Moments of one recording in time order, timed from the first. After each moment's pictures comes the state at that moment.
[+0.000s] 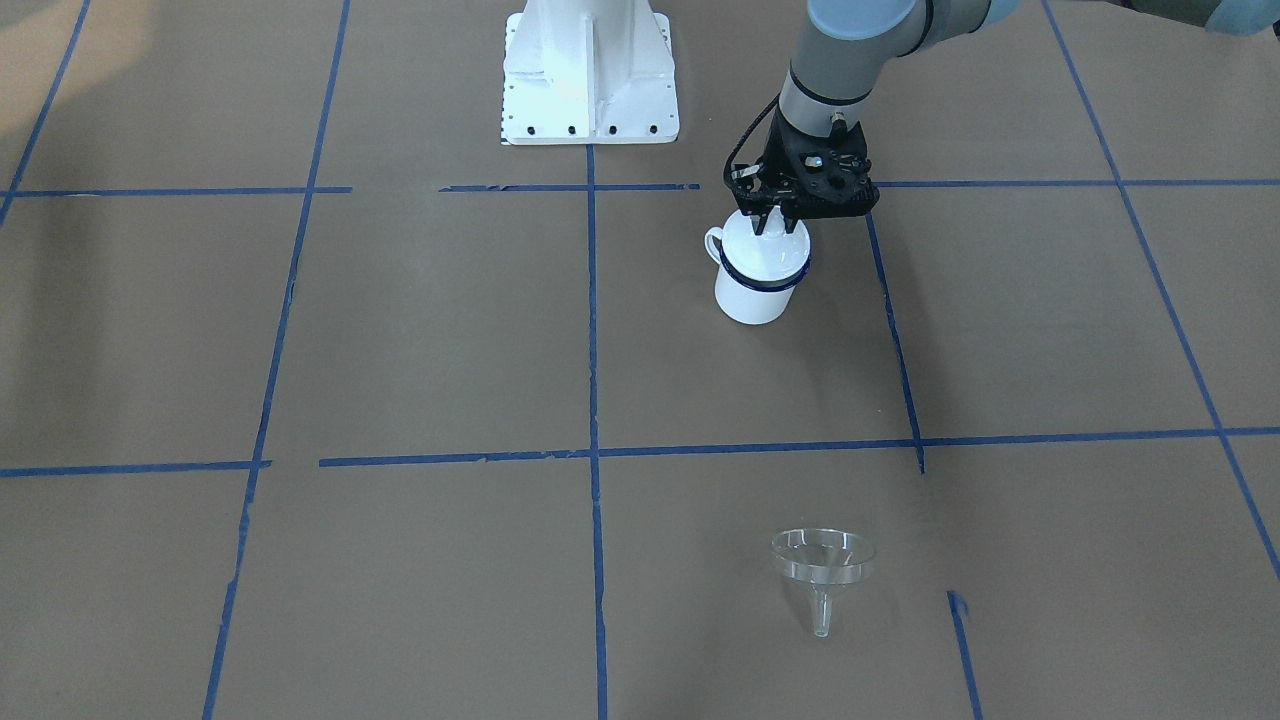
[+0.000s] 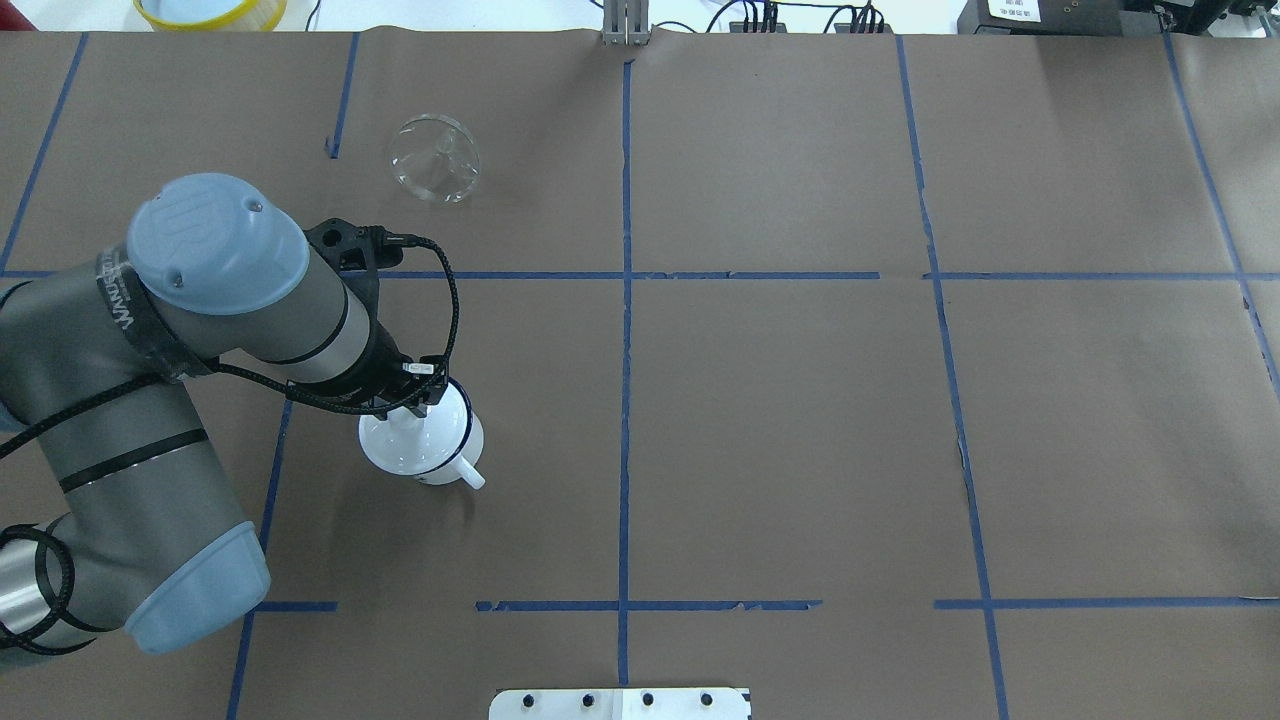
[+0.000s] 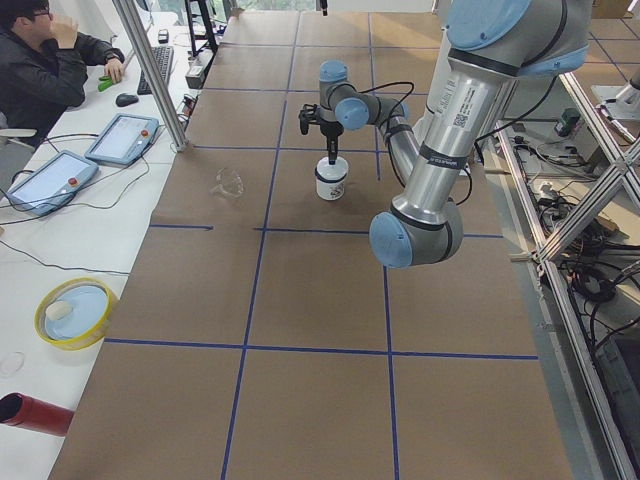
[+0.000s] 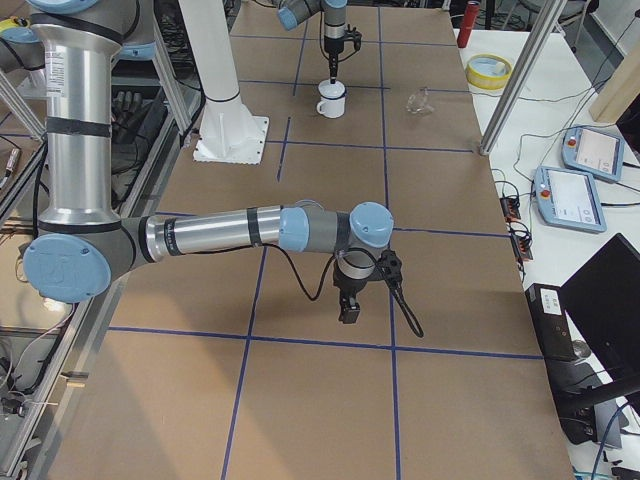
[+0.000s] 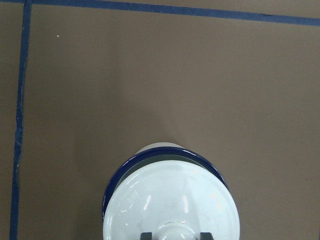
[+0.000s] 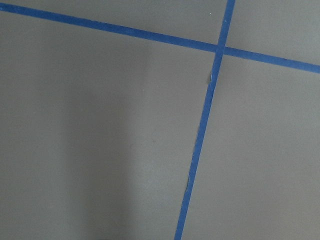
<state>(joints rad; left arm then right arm) -0.60 -2.02 -2.03 -1.40 -1.98 -1.21 1.45 -1.63 1.79 -1.79 2.31 -0.13</state>
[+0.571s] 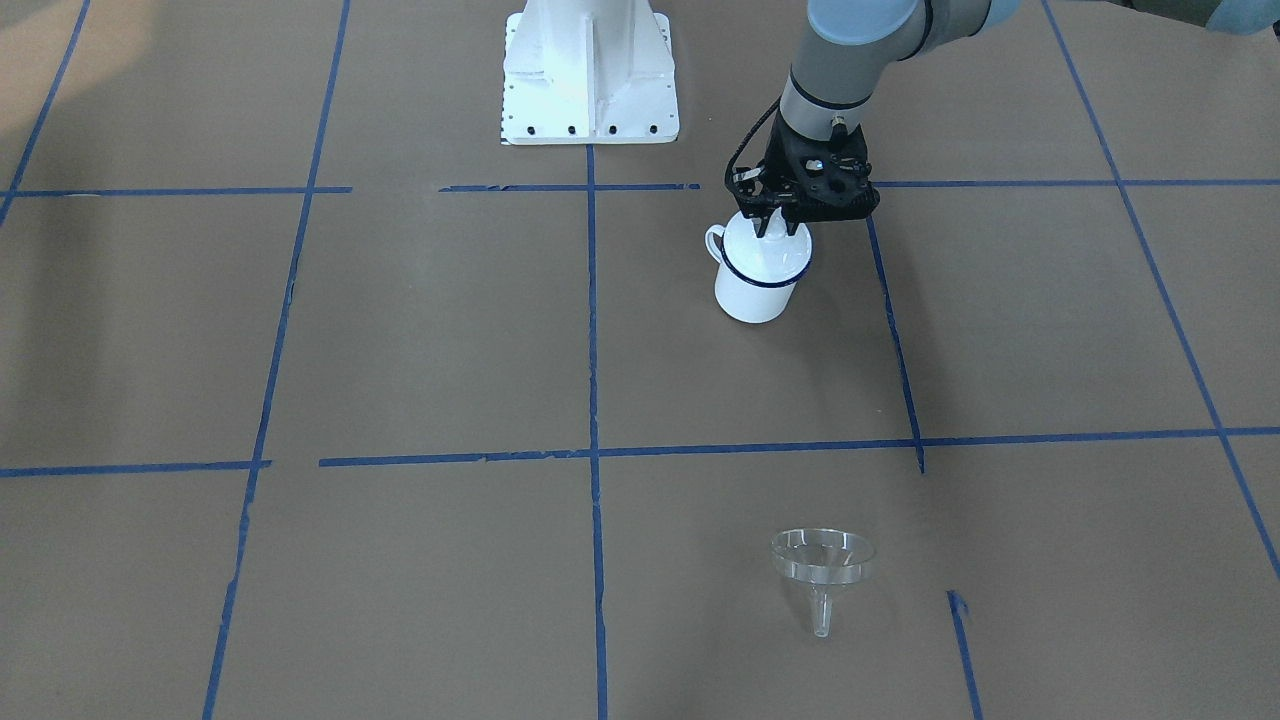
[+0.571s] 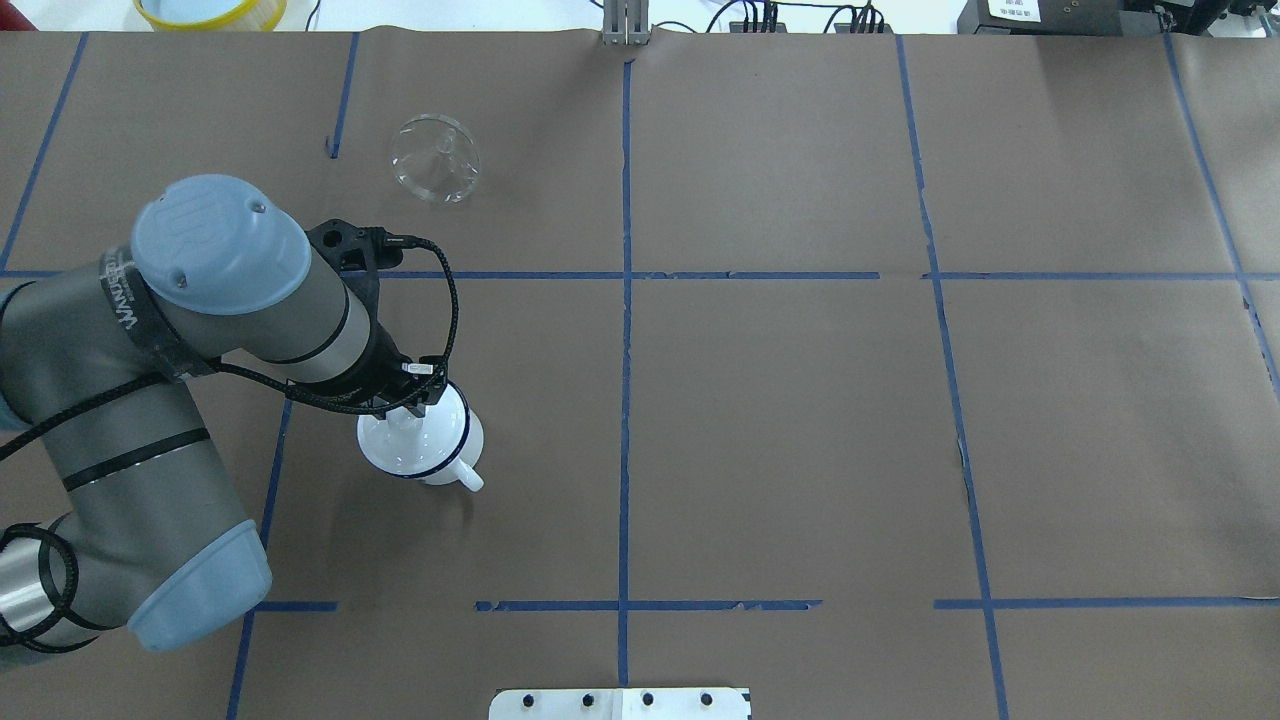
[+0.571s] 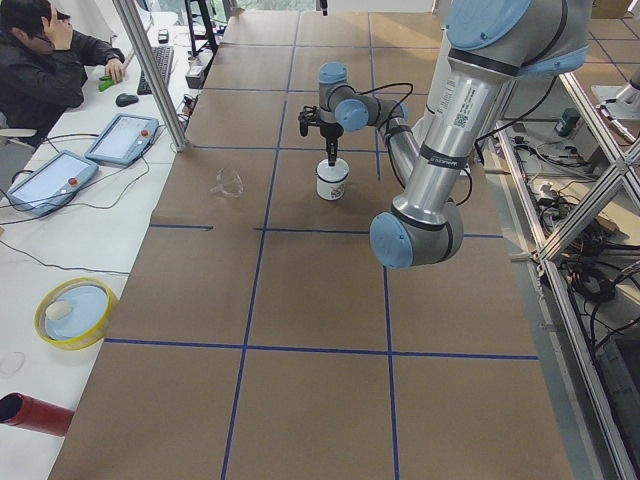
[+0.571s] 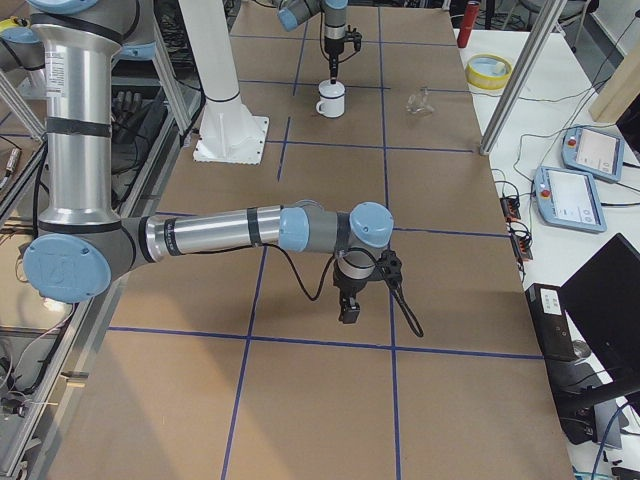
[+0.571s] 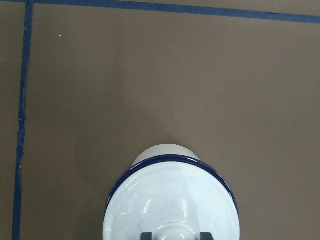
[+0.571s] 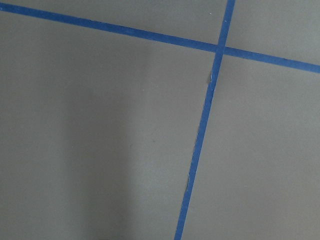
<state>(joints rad) -0.60 -2.02 -2.03 -1.40 -1.98 -1.20 1.45 -1.63 1.79 -1.79 2.31 -0.13</state>
